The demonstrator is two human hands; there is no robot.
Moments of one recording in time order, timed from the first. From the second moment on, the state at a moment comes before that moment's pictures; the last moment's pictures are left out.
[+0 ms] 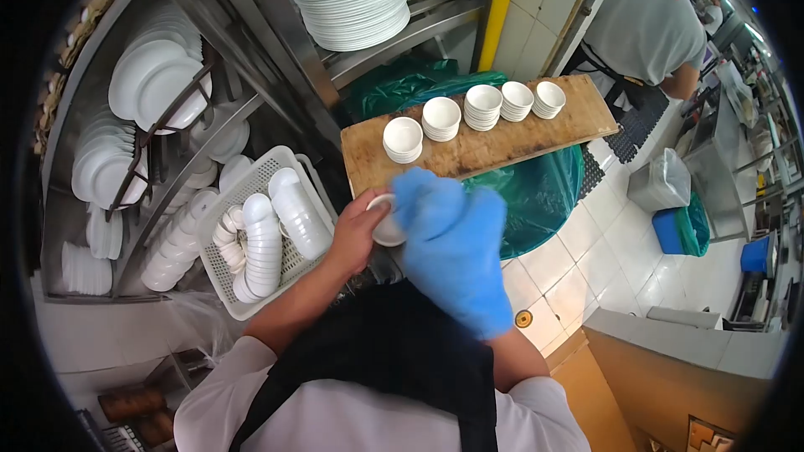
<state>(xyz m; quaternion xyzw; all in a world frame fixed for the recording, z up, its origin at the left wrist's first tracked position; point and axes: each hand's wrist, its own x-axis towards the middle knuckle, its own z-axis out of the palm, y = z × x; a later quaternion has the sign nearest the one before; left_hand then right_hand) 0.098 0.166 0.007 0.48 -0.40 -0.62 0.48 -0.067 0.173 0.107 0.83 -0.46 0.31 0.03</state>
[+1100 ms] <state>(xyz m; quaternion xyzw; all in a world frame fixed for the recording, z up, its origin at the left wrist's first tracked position) 0.093 0.021 -0.006 0.64 -0.68 -0.24 0.25 -0.138 0.172 0.076 0.45 -0.60 0.49 -0.45</state>
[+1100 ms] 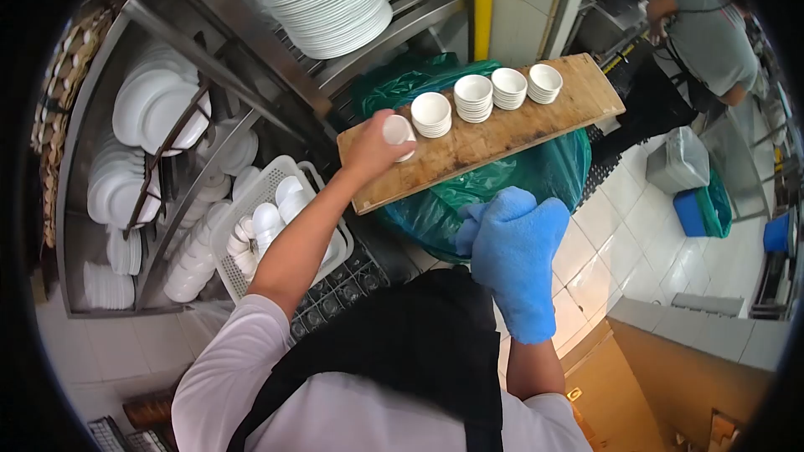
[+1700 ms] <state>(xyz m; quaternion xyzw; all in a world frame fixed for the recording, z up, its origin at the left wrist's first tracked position) 0.093 0.019 -0.018 0.61 -0.69 -0.27 0.29 -0.098 0.183 0.090 0.63 -0.59 0.33 -0.39</state>
